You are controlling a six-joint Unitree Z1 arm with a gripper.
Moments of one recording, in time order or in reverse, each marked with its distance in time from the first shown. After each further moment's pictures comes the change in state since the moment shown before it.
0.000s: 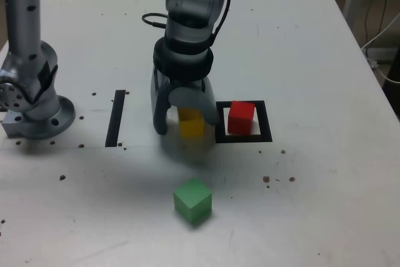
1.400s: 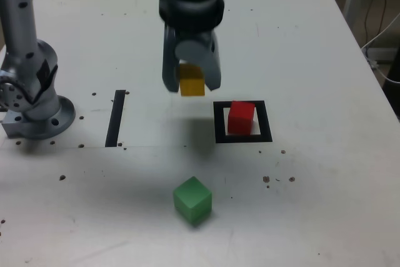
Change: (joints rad) arm 0.000 -0.075 -0.304 0.271 0.110 0.185
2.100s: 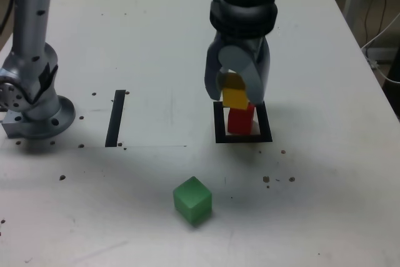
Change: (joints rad) arm -0.010 0.186 -0.206 0.002 -0.038 0.220
